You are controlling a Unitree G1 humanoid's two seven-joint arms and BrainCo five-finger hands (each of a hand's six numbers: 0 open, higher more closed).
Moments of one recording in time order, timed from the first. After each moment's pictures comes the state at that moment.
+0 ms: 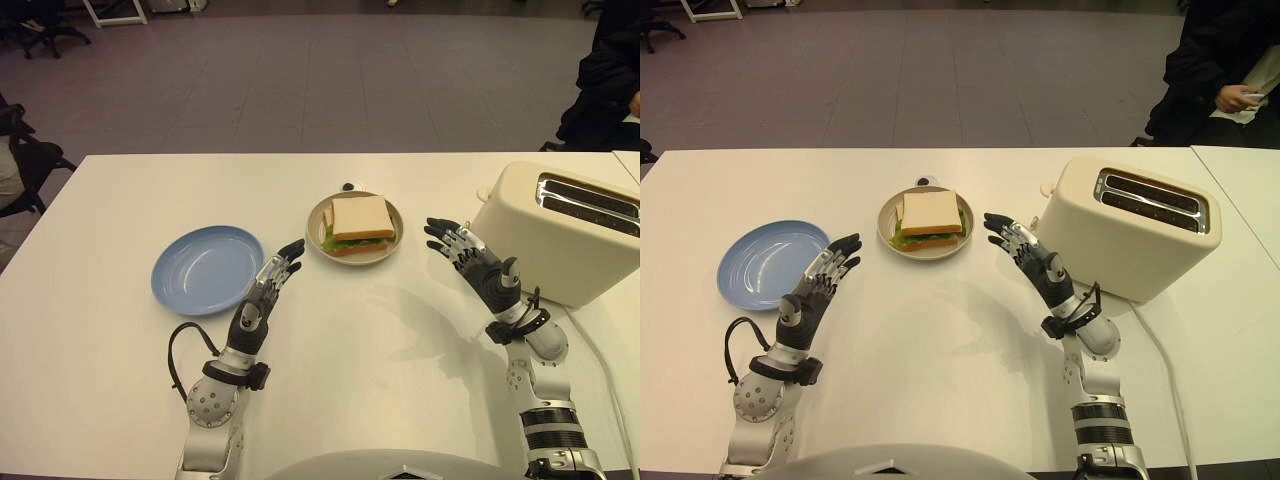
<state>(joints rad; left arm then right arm) 0.34 0.19 -0.07 -0.24 -0.16 -0.46 -0.29 -0.02 -0.27 -0.03 0.13 0.37 -0.43 0.71</state>
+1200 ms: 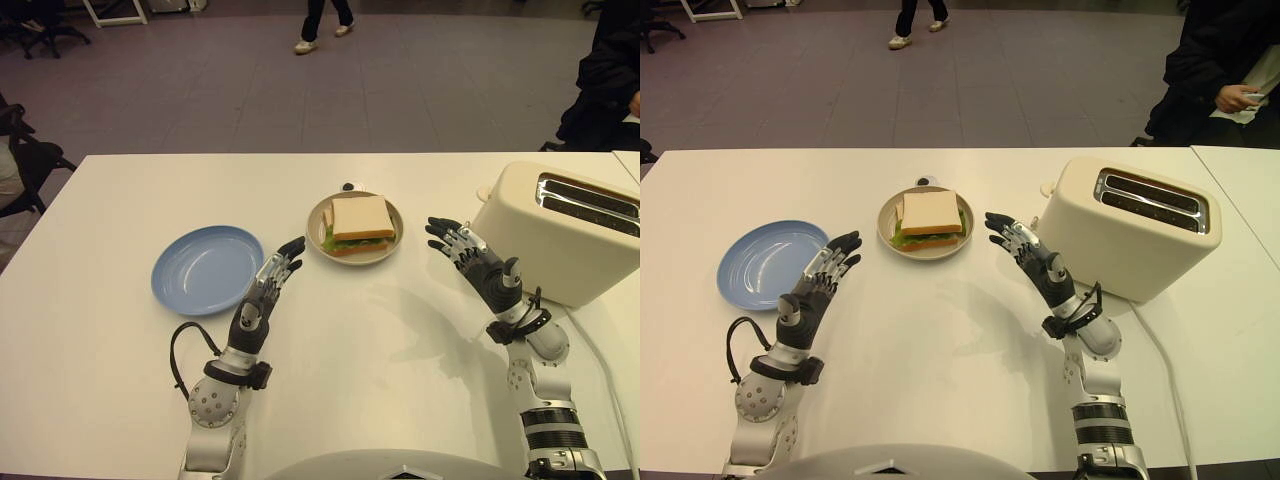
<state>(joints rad) 0.34 0.17 -0.07 -0.25 -0.16 -0.46 -0.29 -0.02 -0.27 -0.04 0.13 0.37 -0.44 0.70</state>
